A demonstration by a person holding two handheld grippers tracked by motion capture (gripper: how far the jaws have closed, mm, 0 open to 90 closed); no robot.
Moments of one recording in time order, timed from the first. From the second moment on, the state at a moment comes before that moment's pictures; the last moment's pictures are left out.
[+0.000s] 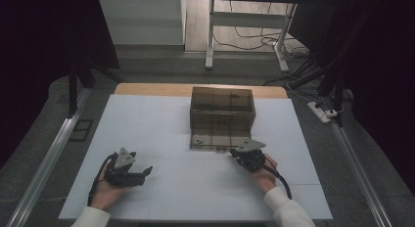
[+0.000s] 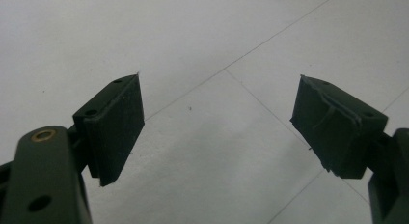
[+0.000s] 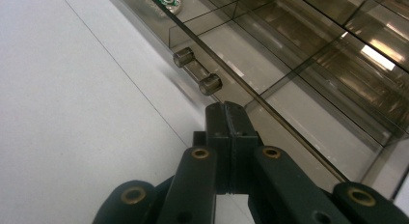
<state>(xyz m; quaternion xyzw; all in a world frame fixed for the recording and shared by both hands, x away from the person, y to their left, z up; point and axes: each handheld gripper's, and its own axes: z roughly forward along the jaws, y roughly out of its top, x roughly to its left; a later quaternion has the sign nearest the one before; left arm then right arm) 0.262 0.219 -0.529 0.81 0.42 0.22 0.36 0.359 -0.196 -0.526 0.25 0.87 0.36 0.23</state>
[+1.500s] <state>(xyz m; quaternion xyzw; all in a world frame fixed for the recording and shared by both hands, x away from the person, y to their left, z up) 0.263 0.219 -0.530 0.81 0.42 0.22 0.35 0.376 -0.183 -0.535 0.25 0.87 0.34 0.26</state>
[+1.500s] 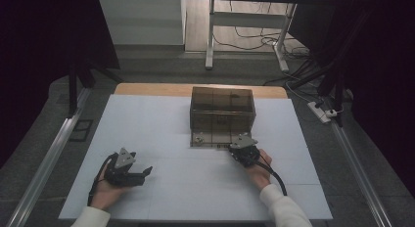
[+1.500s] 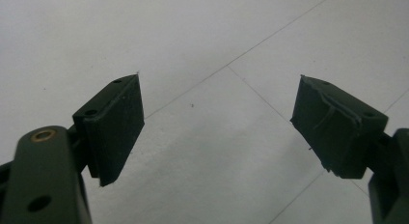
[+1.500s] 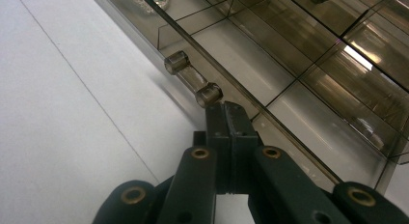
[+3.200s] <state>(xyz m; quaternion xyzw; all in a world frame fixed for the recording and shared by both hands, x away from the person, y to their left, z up) 0.263 0.218 -0.531 0.81 0.42 0.22 0.34 0.409 -0.185 -0.533 0.27 0.86 0.34 0.27</state>
